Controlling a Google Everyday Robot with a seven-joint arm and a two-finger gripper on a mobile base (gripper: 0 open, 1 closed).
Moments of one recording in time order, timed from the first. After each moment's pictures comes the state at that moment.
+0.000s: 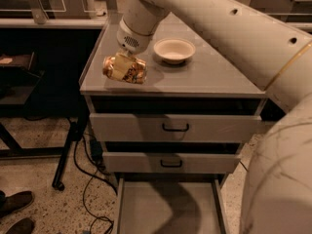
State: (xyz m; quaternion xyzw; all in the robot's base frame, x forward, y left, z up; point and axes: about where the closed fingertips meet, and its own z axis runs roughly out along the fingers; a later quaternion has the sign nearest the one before) arm 0.646 0.092 0.891 -0.62 0.74 0.08 0.23
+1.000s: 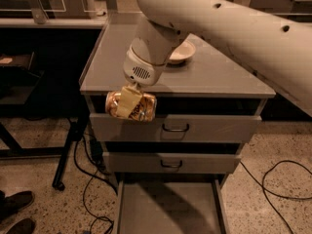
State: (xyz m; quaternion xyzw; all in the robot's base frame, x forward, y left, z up) arm 0.521 0.066 0.867 -0.63 0.75 0.14 0.15
